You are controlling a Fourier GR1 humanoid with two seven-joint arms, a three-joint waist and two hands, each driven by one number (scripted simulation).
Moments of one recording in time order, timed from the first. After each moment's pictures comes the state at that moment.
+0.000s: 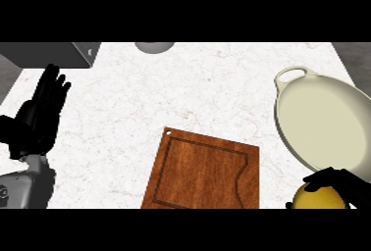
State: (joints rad) left arm -0.21 0.20 0.13 -1.64 0.07 0.11 0.23; right arm 0.37 -0.19 0.16 -2.30 0.86 -0.03 0.09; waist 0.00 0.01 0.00
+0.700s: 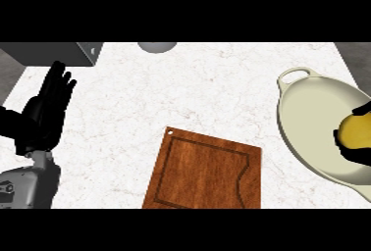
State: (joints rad) left arm -0.24 0.18 0.12 -1.63 0.06 0.12 0.26; right arm -0.06 -0.38 -0.25 -1.74 0.71 -0.09 -0.07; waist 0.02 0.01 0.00
